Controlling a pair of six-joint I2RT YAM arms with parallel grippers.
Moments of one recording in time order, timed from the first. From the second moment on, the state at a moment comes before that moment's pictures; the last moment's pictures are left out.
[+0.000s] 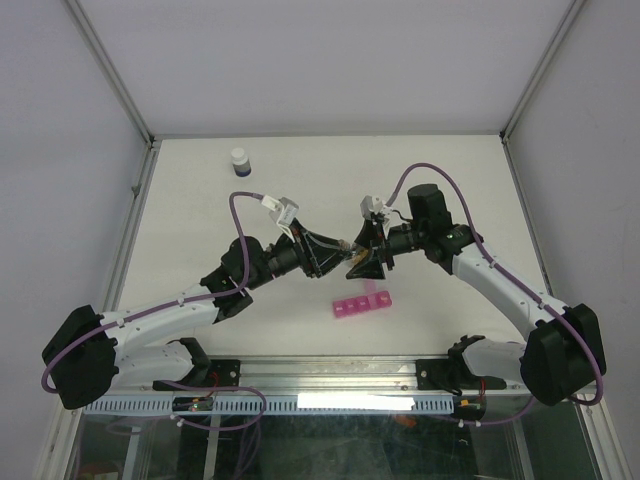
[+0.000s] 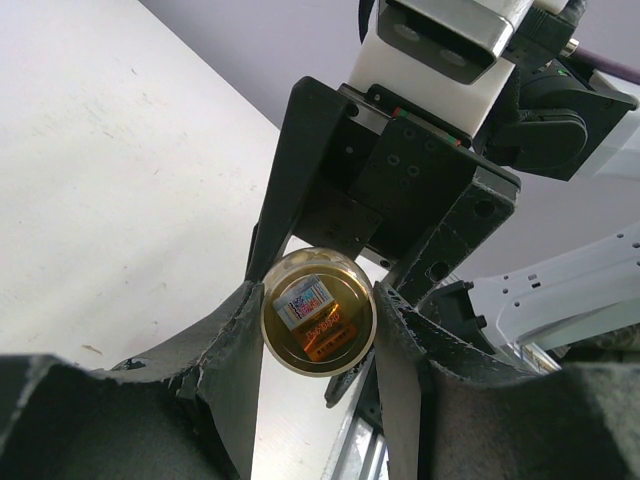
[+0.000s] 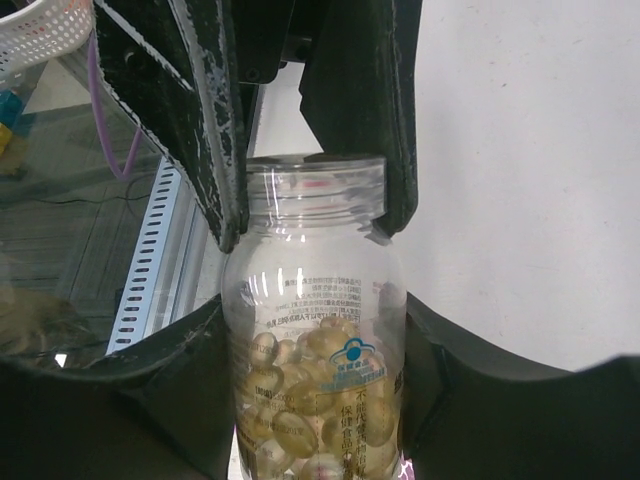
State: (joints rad) left arm -0.90 1.12 0.57 0.65 0.19 -0.63; right arm 0.48 1.22 0.86 -0.28 -1.16 -0.38
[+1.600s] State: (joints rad) left arm -0.89 1.14 0.68 0.50 0.59 0.12; right arm 0.41 1.18 0.90 -0.60 -1.29 -0.80
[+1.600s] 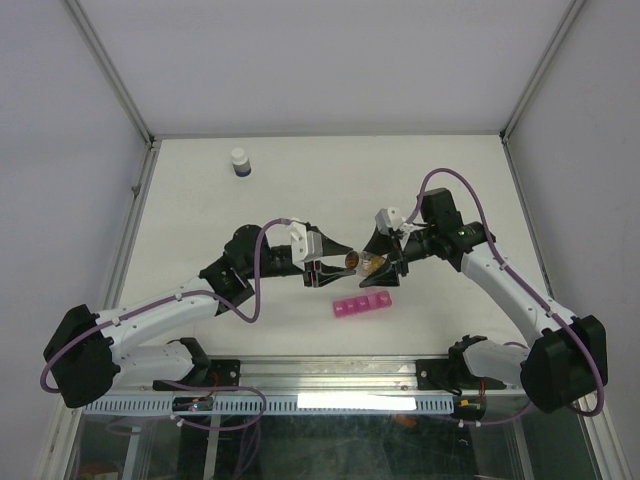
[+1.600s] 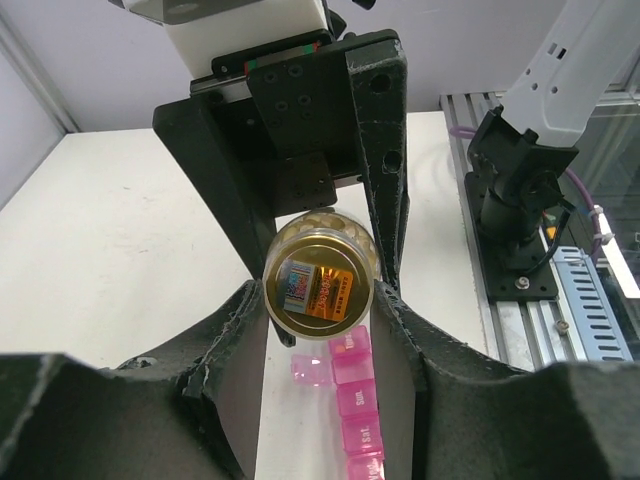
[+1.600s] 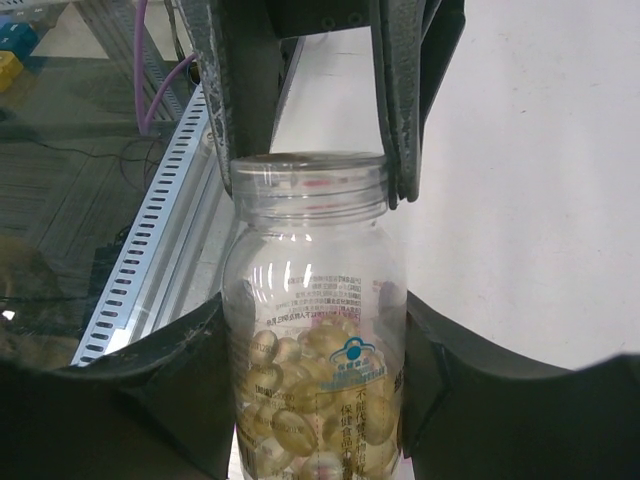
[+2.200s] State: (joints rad) left arm -0.91 1.16 0.67 0.48 0.24 -0.59; right arm 0.40 1.21 0.90 -0.53 -1.19 -0.60
